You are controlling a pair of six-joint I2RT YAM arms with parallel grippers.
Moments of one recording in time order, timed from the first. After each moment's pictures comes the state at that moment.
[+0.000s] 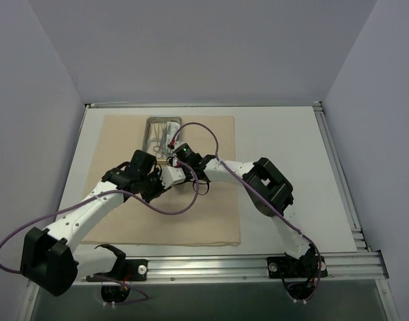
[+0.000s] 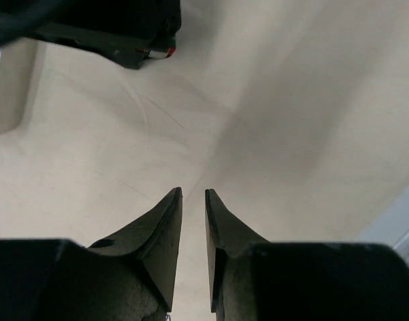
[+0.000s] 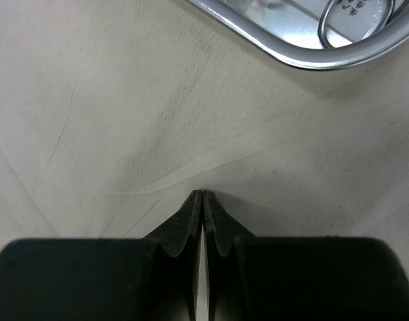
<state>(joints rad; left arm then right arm) -0.52 1.16 0.93 -0.78 0.20 0.62 0.84 2.19 1.49 -0.11 -0.14 0.47</state>
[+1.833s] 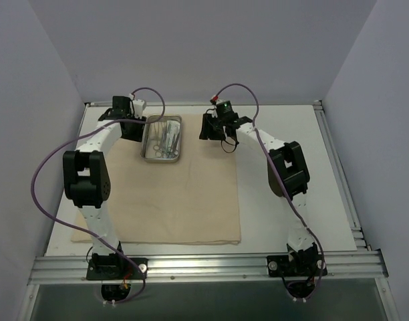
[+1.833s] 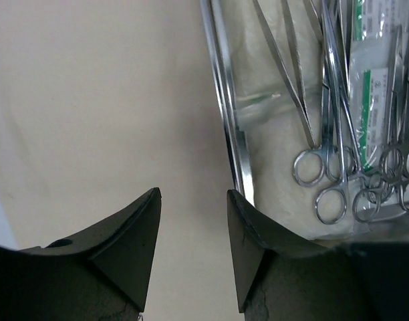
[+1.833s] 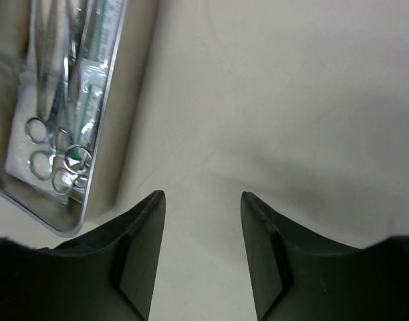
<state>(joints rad) -0.07 2.00 1.60 -0.53 0.04 0.16 0.47 2.20 1.74 -0.30 -0.16 0.41</state>
